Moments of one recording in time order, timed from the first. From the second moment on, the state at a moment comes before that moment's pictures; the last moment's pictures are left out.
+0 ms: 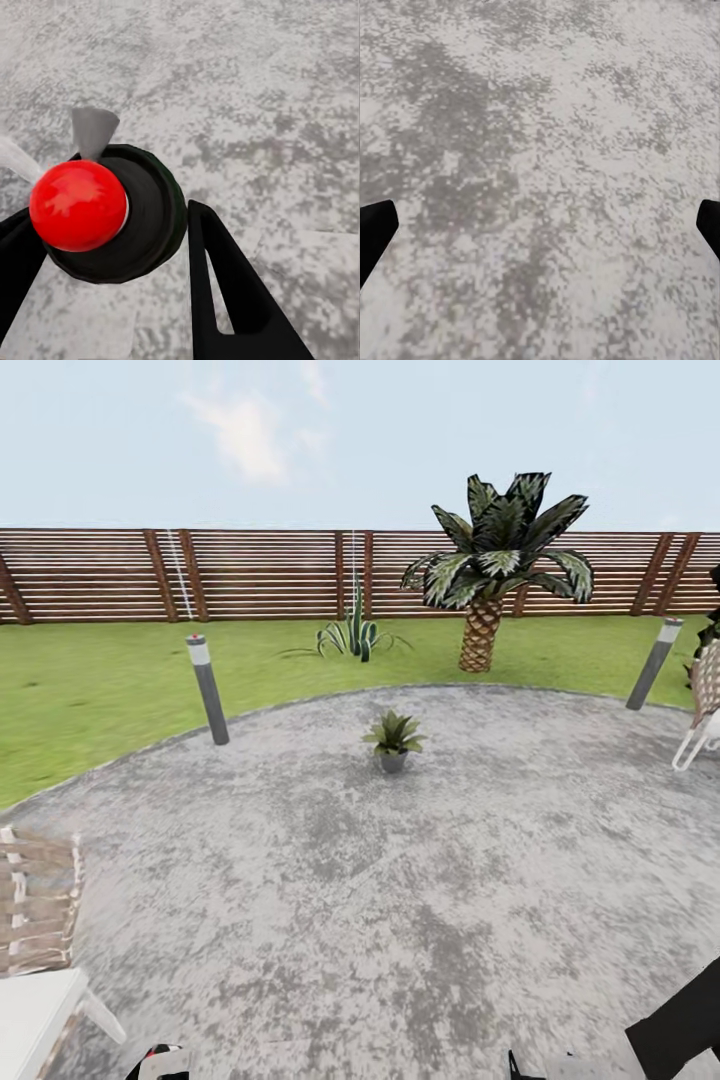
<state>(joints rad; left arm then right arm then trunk) -0.26 0.09 0.13 -0.28 -0.02 -0.48 0.10 -0.29 -0.08 0.01 -0.19 0.06 -0.58 -0.17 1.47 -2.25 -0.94</state>
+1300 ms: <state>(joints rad) -0.26 0.09 0.12 -0.28 -0.02 -0.48 0.10 -0.29 -0.08 0.01 -0.19 0.06 -0.58 -0.17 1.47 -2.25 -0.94</state>
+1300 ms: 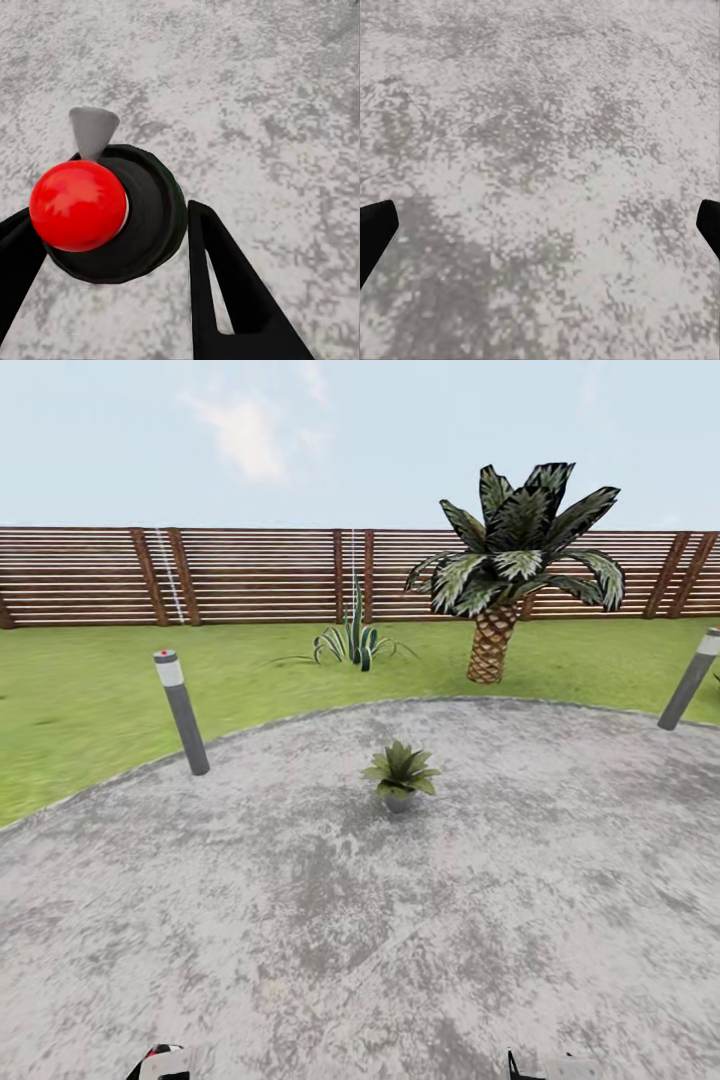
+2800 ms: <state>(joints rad) -0.26 0.09 0.12 -0.28 -0.02 -0.48 0.10 -0.29 -0.08 0.01 -0.19 0.06 -0.58 -0.17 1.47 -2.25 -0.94</state>
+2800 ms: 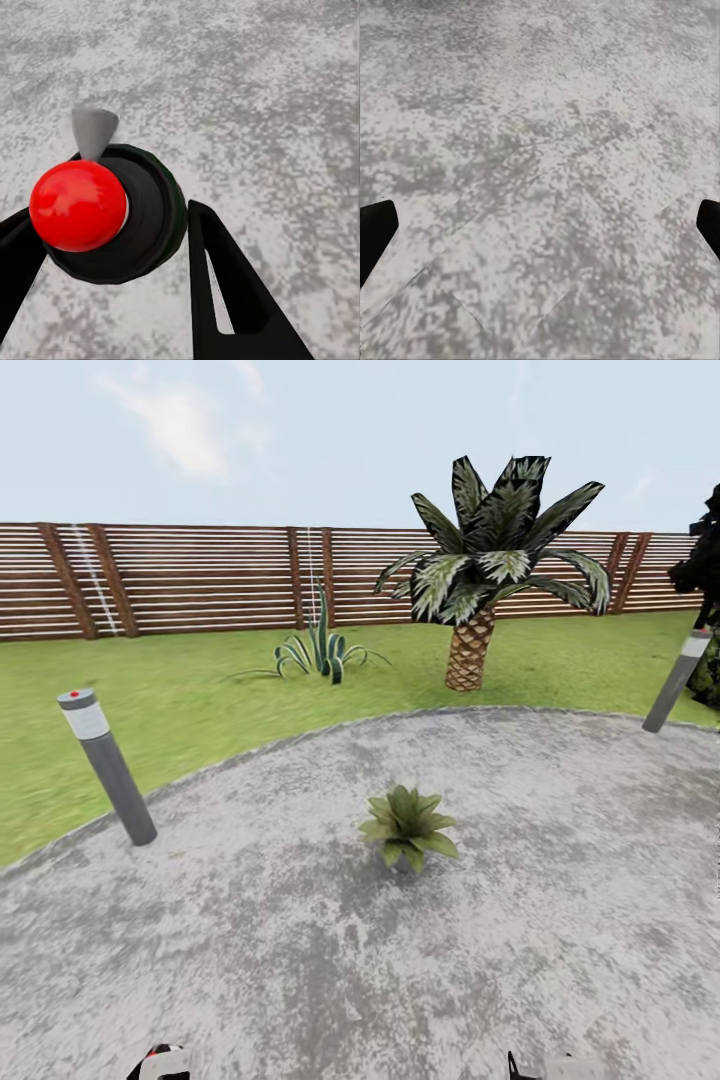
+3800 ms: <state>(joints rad) -0.26 0.09 0.12 -0.28 -0.02 -0.48 0.10 -0.29 -0.08 0.00 -0.19 0.05 -0.59 -0.18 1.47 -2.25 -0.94</state>
